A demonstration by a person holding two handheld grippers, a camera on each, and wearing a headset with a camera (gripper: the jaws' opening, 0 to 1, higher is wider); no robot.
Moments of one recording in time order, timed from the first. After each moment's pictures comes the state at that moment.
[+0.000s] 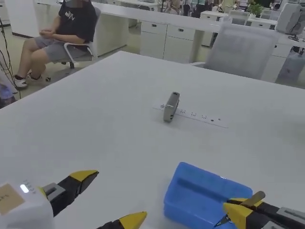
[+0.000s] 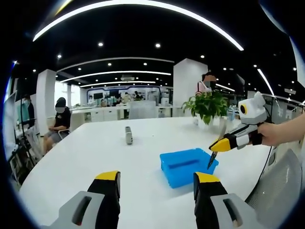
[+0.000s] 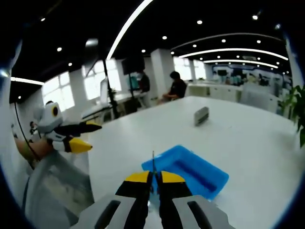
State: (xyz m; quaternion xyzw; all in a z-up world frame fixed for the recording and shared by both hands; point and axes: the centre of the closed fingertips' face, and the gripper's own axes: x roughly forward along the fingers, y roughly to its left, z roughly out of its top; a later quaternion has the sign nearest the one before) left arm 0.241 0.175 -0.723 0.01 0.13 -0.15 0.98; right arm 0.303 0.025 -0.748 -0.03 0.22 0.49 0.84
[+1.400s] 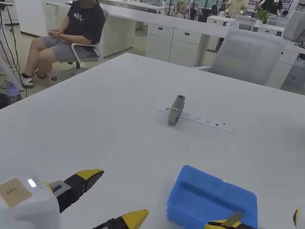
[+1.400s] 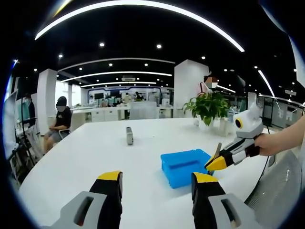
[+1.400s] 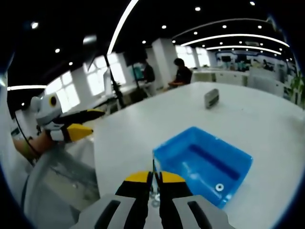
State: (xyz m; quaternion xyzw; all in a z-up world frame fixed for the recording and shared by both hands) left arm 0.241 0.178 -0.723 0.01 0.13 -0.15 0.98; right arm 0.289 0.048 -0.788 -0.02 0.28 0.52 0.81
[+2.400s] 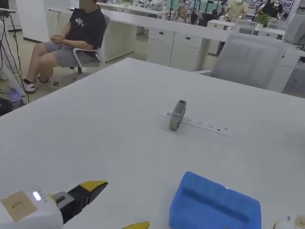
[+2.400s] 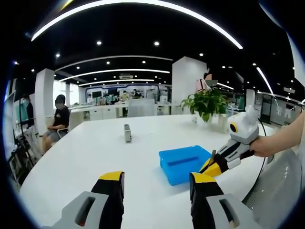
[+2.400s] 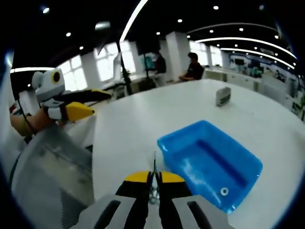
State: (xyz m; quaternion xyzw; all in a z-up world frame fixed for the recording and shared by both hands) left arm 0.240 0.175 -0.728 0.02 0.14 -0.16 0.98; right arm 0.279 0.060 -0.808 -0.09 0.27 0.56 0.78
